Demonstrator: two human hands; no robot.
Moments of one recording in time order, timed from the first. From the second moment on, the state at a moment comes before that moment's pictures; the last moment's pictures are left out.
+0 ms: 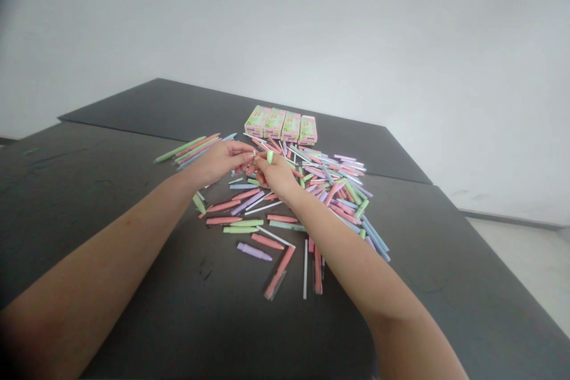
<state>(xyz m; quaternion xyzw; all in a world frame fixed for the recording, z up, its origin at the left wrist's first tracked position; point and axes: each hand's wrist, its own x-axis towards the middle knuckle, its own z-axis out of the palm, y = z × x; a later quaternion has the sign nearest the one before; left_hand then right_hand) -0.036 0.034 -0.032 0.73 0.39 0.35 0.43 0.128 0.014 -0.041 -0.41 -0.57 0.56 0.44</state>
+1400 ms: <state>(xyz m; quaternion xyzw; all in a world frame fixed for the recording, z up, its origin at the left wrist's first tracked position) -0.043 0.052 -0.042 0.67 0.48 0.45 0.35 0.093 0.046 -0.051 -0.47 -0.88 0.03 0.04</state>
